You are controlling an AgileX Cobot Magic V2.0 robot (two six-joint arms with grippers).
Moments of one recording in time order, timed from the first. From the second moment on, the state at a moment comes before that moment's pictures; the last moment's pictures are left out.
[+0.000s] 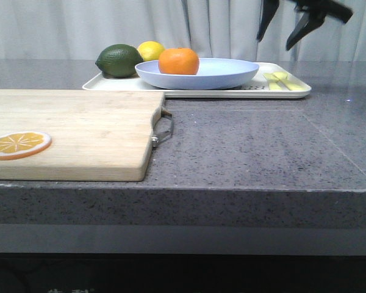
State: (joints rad) left arm -0.73 0.84 -0.91 0.02 0.67 0.02; right arm 0.10 2.20 -2.35 0.23 1.23 0.36
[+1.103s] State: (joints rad) left arm -0.73 0.84 -0.91 0.02 0.68 0.01; right arm 0.16 0.96 -1.21 0.15 1.09 -0.07
